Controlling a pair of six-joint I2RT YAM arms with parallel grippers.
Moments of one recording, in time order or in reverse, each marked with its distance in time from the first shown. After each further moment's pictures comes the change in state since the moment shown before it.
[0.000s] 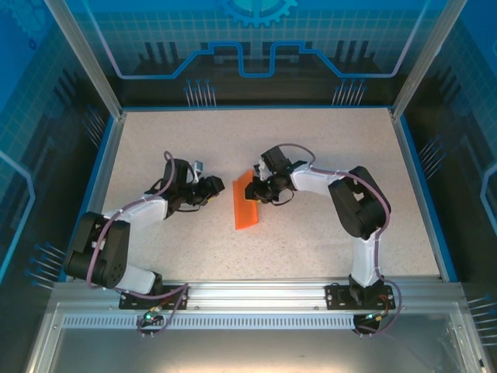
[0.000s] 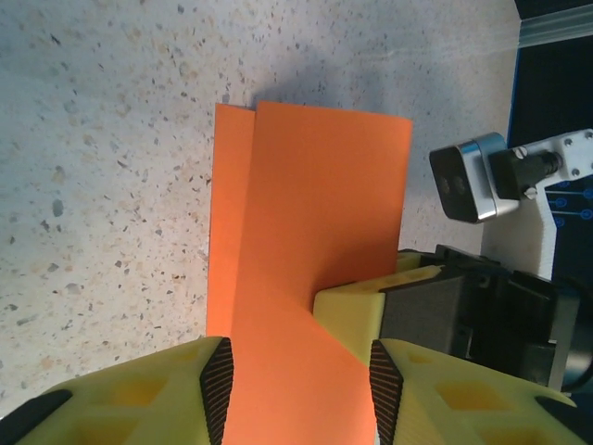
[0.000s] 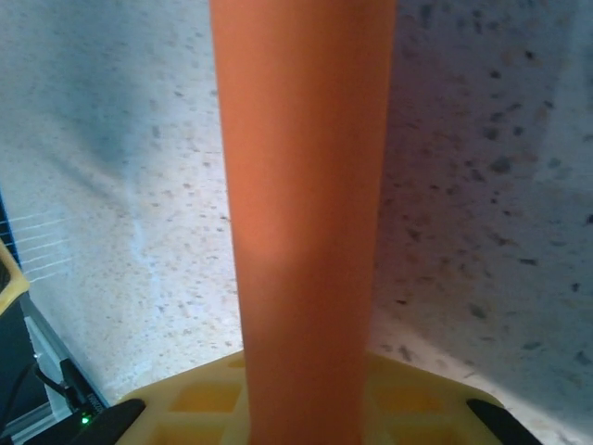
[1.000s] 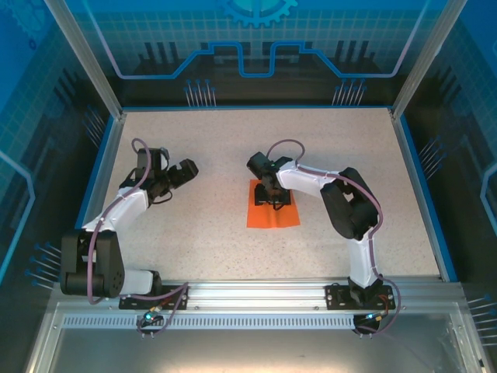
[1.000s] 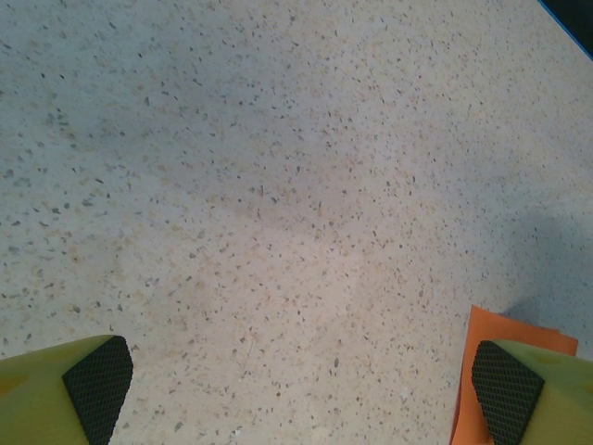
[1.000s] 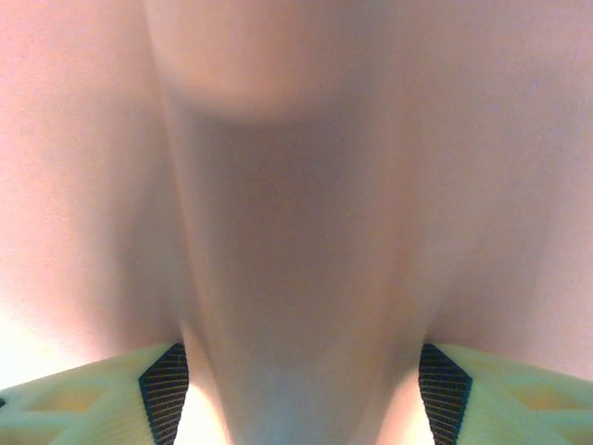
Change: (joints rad) left arm 0.226 -0.104 0.132 -0.301 -0.312 0.269; right arm 0.104 0.043 0.169 -0.454 0.648 0.019
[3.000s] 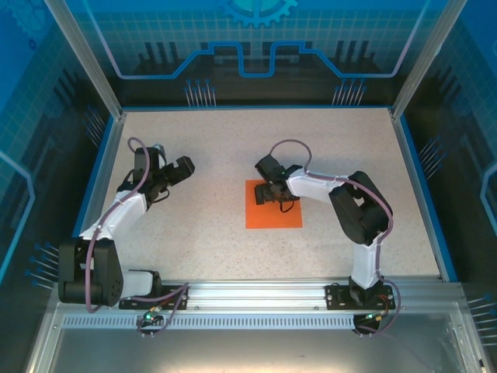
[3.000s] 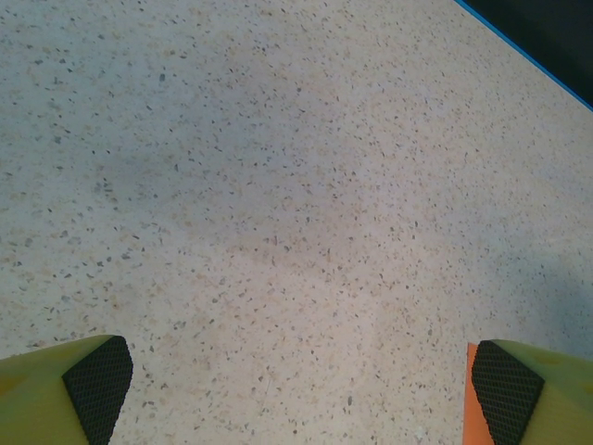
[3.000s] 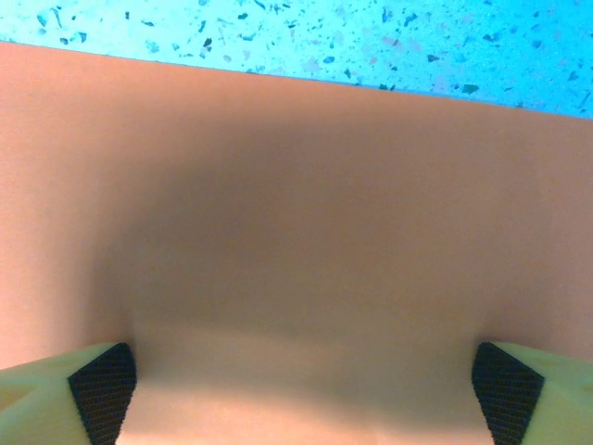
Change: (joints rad) left arm 0.000 -0.053 -0.015 0.048 -0.087 0.033; right arm -0.026 -0.094 -0.180 0.266 0.087 -0.179
